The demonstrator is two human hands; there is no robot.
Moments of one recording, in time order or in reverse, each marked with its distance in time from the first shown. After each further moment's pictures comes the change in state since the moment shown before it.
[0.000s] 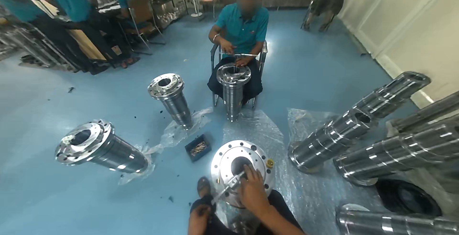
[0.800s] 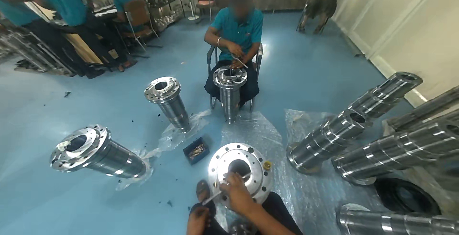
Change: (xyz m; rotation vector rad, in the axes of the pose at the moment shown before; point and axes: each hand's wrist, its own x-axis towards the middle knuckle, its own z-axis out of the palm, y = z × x) left_hand 0.009 0.004 0.005 -0.090 -0.009 -0.076; right_hand 0.019 -0.014 0.012 0.118 -0.154 -0.276
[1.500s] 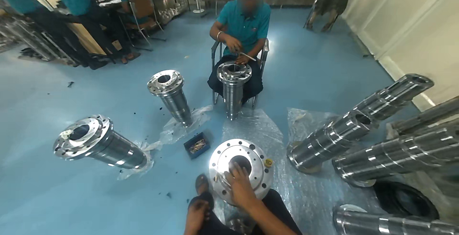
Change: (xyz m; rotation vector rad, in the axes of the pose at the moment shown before) left_hand 0.001 0.000 -0.002 -0.034 0.010 0.003; right_hand 0.001 -0.006 -0.006 -0.104 -0.021 0.162
